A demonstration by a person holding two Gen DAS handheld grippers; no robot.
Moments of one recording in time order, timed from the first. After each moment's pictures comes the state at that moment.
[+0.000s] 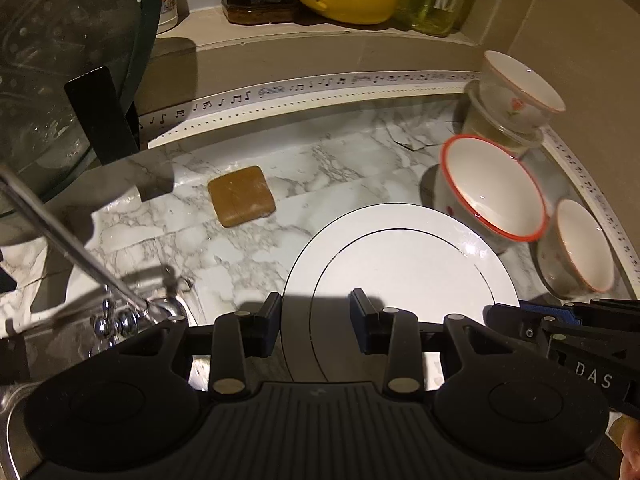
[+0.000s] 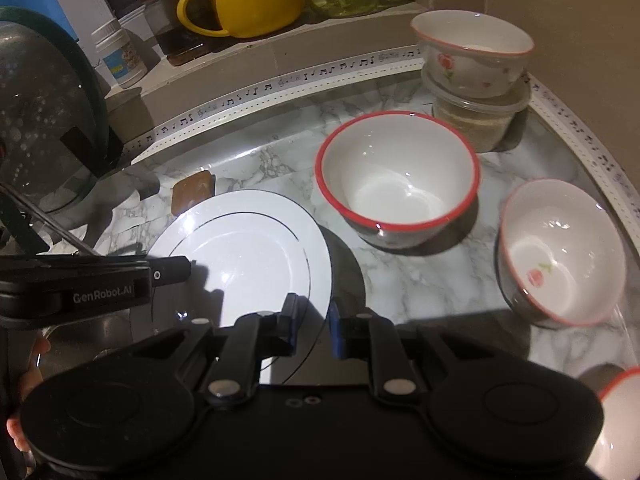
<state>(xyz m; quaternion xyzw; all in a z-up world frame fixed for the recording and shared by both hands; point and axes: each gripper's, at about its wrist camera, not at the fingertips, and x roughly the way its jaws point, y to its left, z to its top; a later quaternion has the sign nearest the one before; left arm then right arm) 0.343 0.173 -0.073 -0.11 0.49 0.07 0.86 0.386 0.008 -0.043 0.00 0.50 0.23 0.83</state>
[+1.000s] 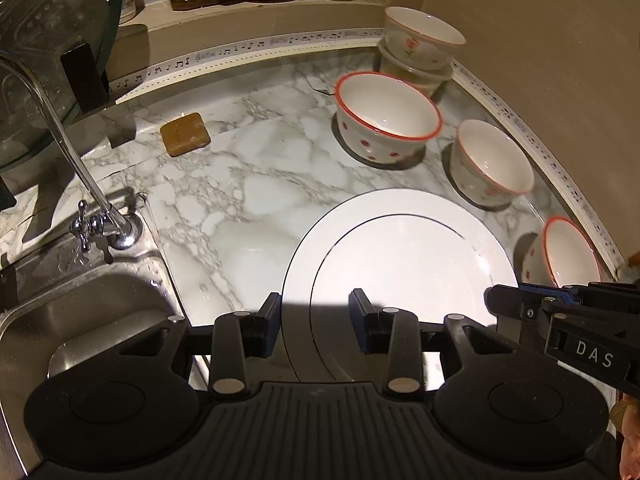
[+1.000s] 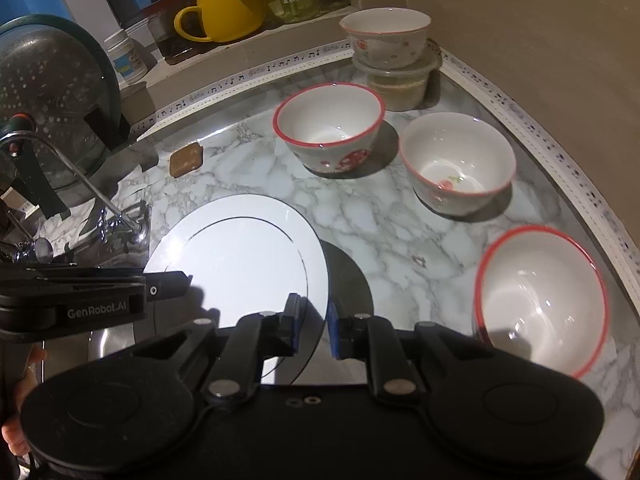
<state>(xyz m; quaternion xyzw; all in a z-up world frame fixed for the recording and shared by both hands) 0.265 0.099 -0.050 -0.10 0.50 0.02 0.86 0.294 -0.064 -0.015 0.01 0.49 0.20 0.85</state>
